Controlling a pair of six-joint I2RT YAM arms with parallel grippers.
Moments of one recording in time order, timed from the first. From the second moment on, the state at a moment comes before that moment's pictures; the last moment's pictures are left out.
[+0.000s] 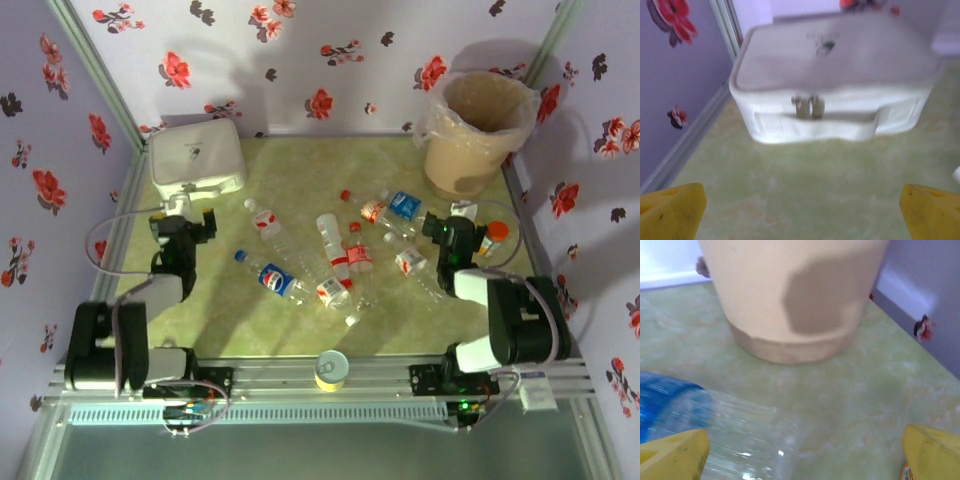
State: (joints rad) left arm -0.08 1.25 0.47 0.49 -0.28 -0.02; right arm 0.09 1.39 0.45 0.55 0.35 0.11
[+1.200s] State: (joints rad) left arm -0.82 1.14 0.58 -0.26 -0.05 -1.64; right arm 0.22 1.23 1.15 -0.82 0.04 0.37
